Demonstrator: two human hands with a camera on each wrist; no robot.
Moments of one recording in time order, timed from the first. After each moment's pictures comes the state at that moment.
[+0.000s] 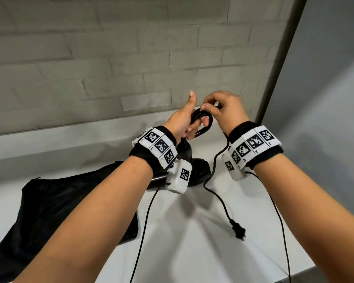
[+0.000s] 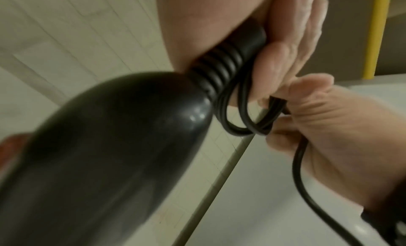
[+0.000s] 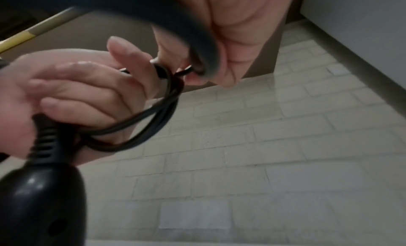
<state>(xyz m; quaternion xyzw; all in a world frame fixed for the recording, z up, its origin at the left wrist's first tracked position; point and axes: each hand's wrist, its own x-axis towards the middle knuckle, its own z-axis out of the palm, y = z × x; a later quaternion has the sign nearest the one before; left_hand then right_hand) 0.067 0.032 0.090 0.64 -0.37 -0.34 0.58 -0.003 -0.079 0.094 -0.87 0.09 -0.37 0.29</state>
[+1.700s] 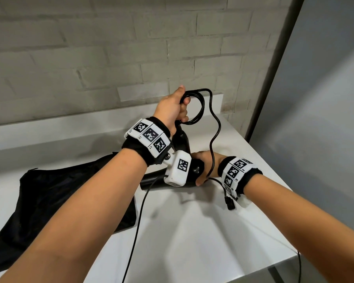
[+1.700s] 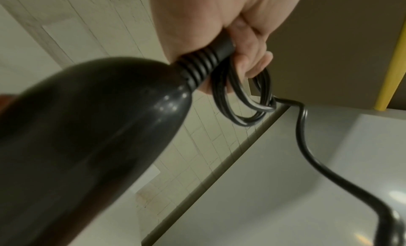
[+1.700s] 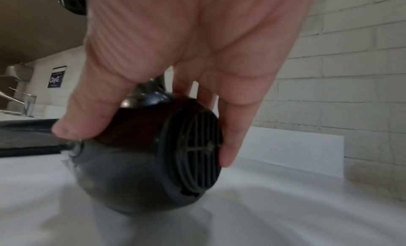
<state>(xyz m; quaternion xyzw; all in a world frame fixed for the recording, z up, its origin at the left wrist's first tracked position) 0.065 0.040 0.092 0.59 -0.21 -0.28 0.73 -0.015 -0.064 -0.024 -0.95 0.11 0.14 0.26</state>
